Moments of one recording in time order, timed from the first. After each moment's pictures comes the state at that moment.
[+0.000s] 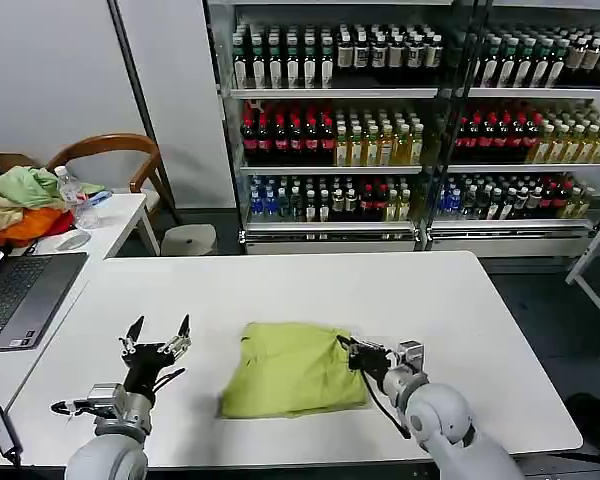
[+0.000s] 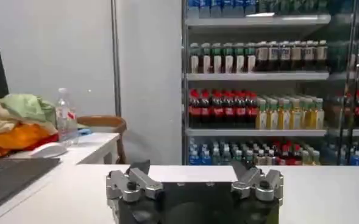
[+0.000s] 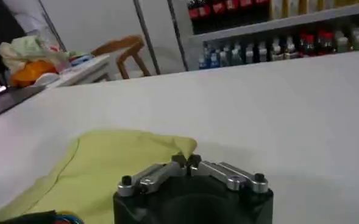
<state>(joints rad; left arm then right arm) 1.38 -1.25 -0.56 -2.01 -0.32 0.21 -0.14 -1.01 1.14 0.17 1.76 0.68 -0.54 0.01</state>
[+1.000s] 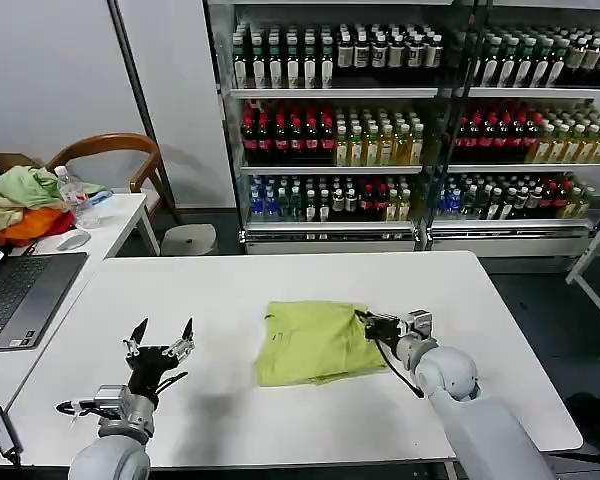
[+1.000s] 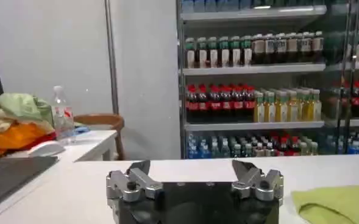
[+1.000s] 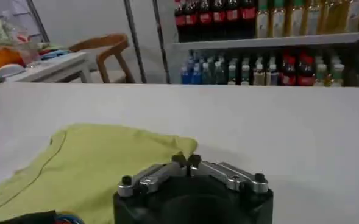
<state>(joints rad) 1.38 -1.24 -0.55 -1.99 -0.30 0.21 -0.14 -0.84 1.15 0.18 1.54 0.56 -0.49 -0.12</state>
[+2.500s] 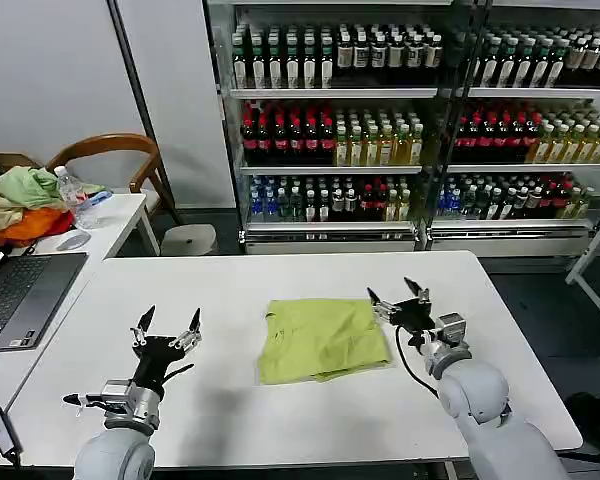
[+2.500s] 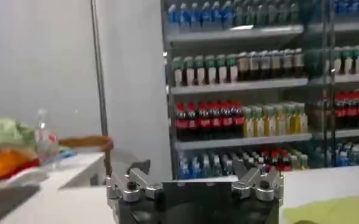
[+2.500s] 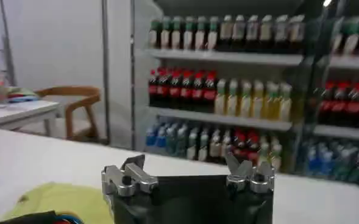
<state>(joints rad) 1.34 -1.22 -0.52 -1.96 -0.25 0.12 -0.09 -1.01 1.10 0.32 1.83 0.39 -0.34 0.03</state>
